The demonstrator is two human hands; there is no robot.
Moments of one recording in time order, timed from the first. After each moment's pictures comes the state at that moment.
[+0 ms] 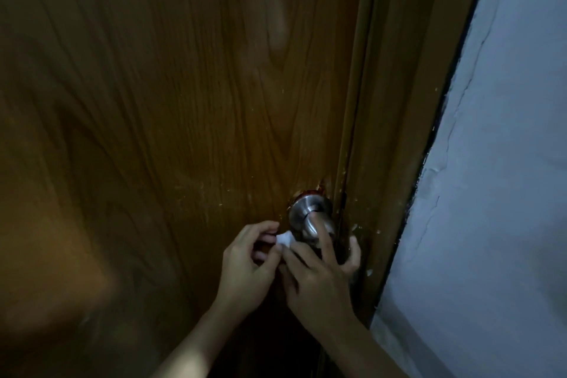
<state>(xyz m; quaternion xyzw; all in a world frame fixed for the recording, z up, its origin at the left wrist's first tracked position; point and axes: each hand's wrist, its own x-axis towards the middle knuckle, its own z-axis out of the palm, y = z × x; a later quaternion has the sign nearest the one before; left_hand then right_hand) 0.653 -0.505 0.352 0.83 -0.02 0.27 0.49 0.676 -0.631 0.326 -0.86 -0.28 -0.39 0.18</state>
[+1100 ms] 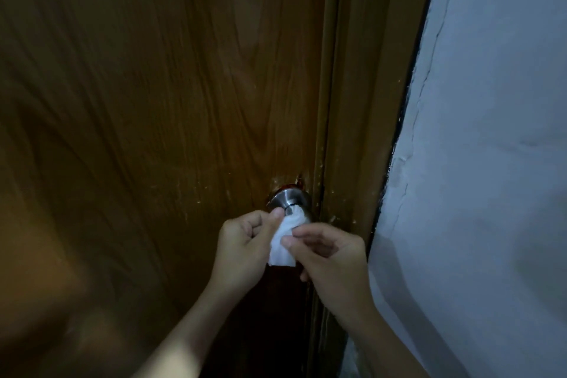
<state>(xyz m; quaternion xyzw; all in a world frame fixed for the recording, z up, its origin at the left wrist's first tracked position) 0.654 -0.532 0.384 0.75 -0.08 0.24 0.61 0.656 -0.666 0.378 -0.69 -0.17 -0.09 0.70</state>
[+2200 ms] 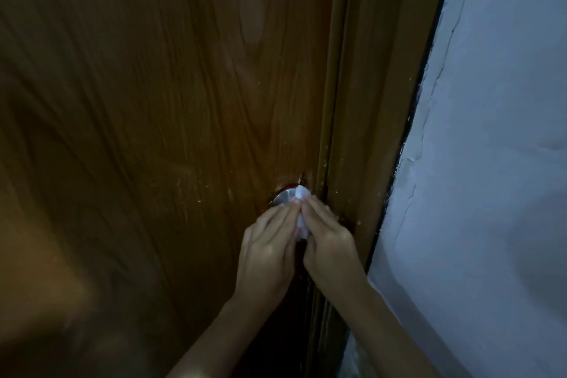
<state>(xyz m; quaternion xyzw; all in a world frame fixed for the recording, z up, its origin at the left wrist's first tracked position) 0.666 -0.549 0.354 0.89 -0.14 0.37 0.25 0.691 -0.658 0.368 -0.84 -0.30 -0.31 0.34</state>
